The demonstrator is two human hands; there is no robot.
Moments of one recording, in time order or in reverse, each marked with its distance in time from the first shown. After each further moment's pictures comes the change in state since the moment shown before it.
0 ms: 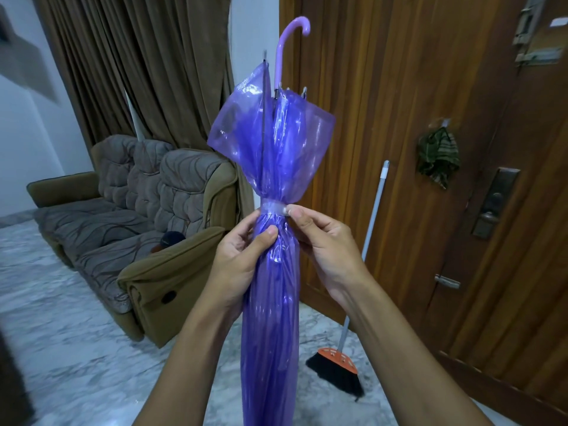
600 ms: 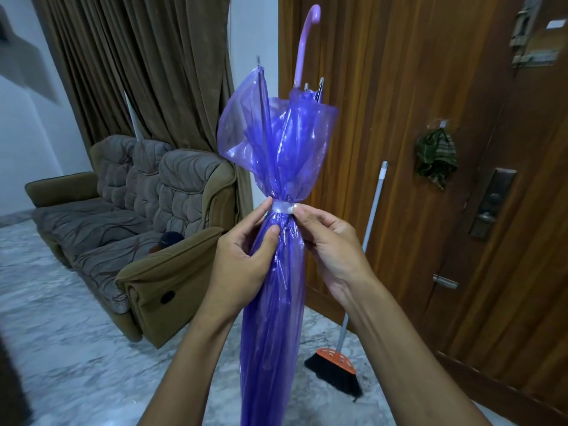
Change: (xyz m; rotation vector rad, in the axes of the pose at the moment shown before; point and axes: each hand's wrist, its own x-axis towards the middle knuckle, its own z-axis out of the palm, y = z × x) left_hand -0.005 0.002 0.009 0.369 0.079 0.229; right_hand 0.001 -0.003 -0.007 0.063 0.052 0.043
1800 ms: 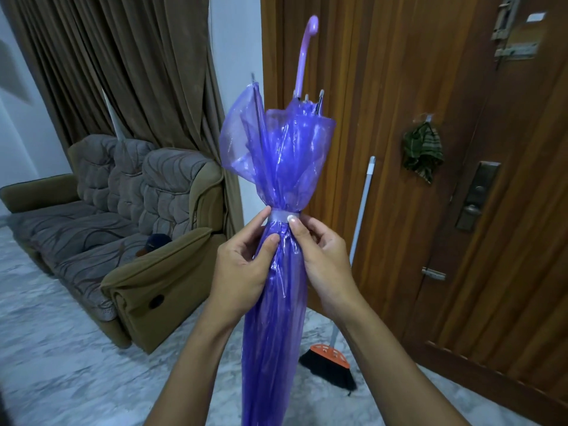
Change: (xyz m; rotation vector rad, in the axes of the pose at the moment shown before) left_hand 0.009 -0.022 0.012 -0.073 -0.054 -0.031; right_hand -0.004 0.016 -0.014 -0.264 0.044 -0.126
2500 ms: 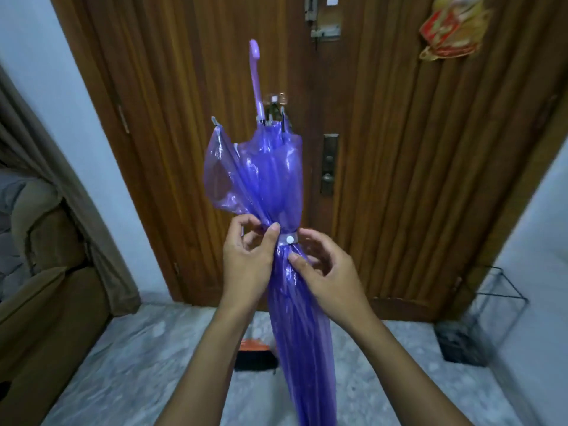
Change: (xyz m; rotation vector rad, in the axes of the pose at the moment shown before) left_hand 0.008 -0.033 0.230 -0.286 -0.249 -0.209; right_hand -0.057 -0.033 -0.209 -0.524 0.404 -0.131
